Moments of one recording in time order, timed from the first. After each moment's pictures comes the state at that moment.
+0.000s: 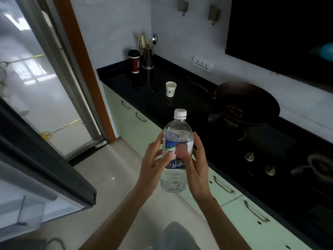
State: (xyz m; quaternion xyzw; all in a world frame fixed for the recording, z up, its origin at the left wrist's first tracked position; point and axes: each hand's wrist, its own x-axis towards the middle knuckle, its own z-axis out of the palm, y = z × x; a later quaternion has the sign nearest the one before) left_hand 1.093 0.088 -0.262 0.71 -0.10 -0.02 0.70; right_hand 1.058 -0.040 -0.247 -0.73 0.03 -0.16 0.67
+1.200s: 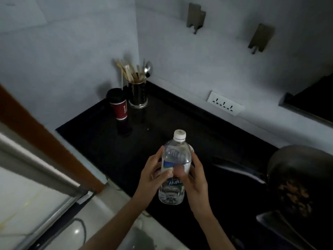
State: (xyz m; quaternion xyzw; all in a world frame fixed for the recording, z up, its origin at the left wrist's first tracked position) left_hand 1.599 0.091 -0.309 0.67 -0.13 -0.15 0.72; right_hand 1.532 -0.042 -0.274 -0.71 0.10 -0.15 0.68
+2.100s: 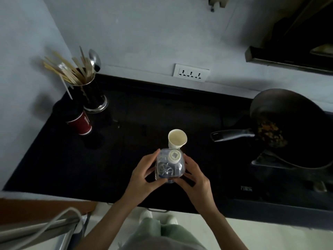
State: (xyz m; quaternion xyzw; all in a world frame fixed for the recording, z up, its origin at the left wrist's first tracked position) left_hand 1.695 0.144 -0.339 0.69 -0.34 -0.31 0.57; right_hand 1.548 0.023 -0.313 -0.77 0.32 -0.19 0.52
